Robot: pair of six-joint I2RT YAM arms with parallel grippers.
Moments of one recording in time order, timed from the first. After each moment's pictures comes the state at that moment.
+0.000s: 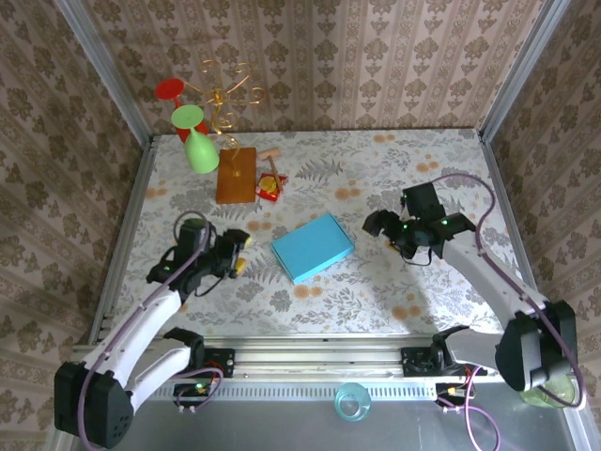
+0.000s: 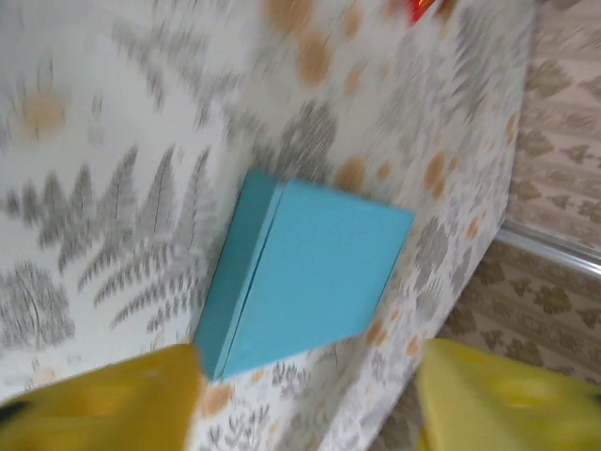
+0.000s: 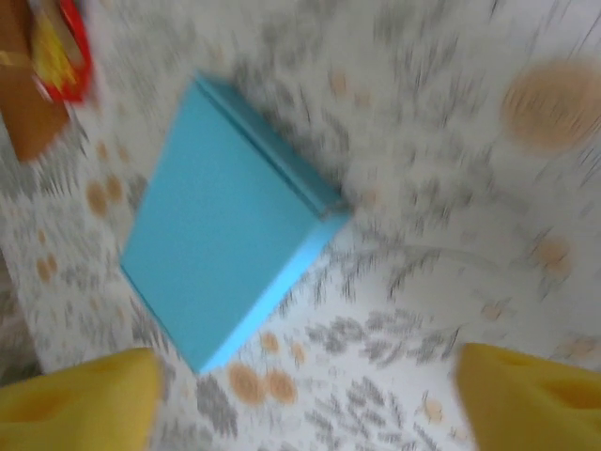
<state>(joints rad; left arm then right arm) -0.34 0.88 0.60 -0.45 0.28 -1.37 0.26 1.19 0.93 -0.68 -0.22 0.80</state>
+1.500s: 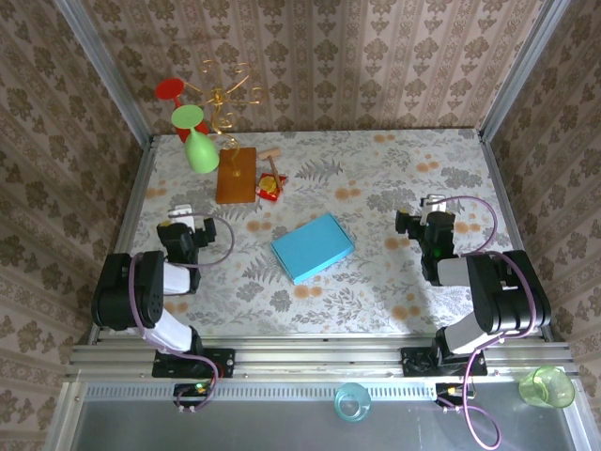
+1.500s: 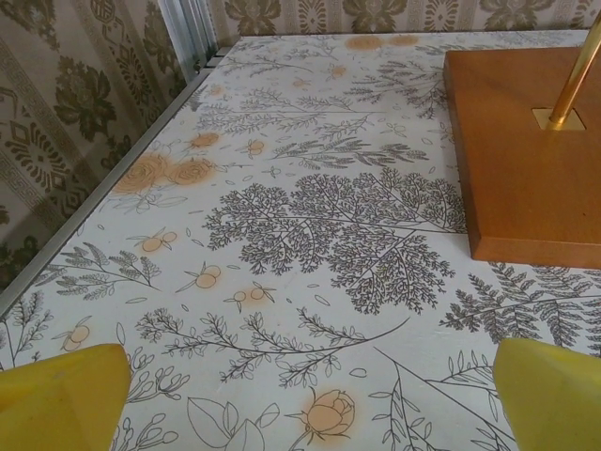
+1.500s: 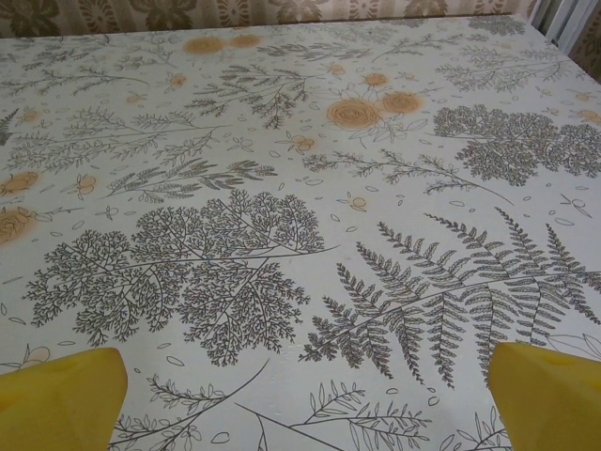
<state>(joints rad) -0.01 1.56 0.30 0.93 -0.17 0.03 0.03 1.52 0.38 0.75 0.17 0.06</state>
